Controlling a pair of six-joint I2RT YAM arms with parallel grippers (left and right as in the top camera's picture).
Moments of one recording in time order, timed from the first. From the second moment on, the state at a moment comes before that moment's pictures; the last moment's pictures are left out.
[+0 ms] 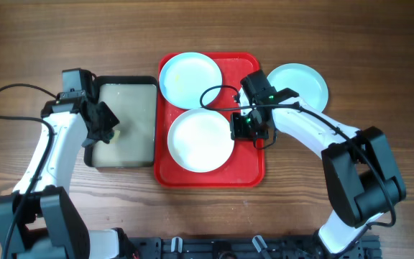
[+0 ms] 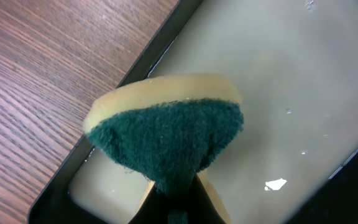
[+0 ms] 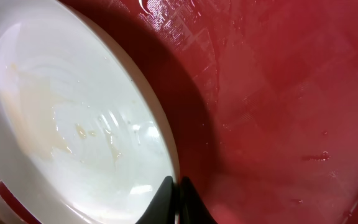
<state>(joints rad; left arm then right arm) 0.13 1.56 1.01 -0.78 -0.08 -0.51 0.44 1.86 1.11 -0.63 -0.37 0.41</state>
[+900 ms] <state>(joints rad) 0.13 1.56 0.98 -0.71 0.15 -0.33 0.46 1.85 1.23 -0.84 -0.29 0.45</state>
